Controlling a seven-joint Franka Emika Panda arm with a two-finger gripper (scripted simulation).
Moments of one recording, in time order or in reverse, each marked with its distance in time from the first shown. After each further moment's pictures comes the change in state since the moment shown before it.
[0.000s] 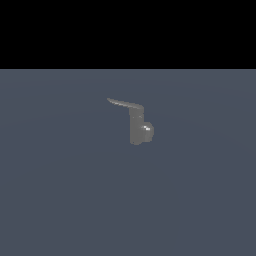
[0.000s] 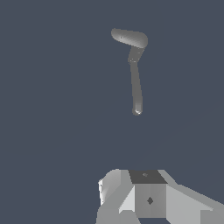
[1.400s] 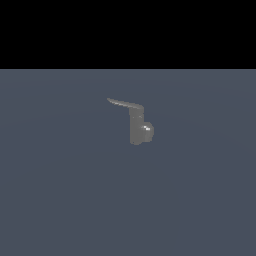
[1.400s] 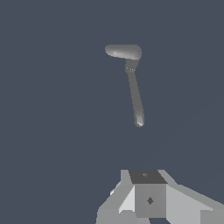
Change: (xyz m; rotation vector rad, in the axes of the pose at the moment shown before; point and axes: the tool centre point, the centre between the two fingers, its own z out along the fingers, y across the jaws) arm 0.041 0.003 -0.005 0.040 0.019 0.114
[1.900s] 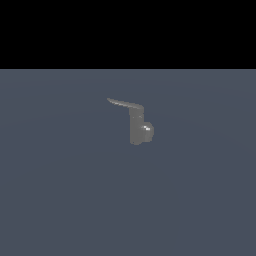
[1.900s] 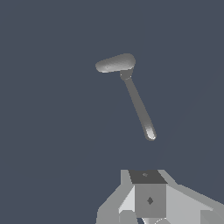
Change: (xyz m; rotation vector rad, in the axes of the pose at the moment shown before) arm 0.065 -0.008 0.024 0.037 -0.018 0.243
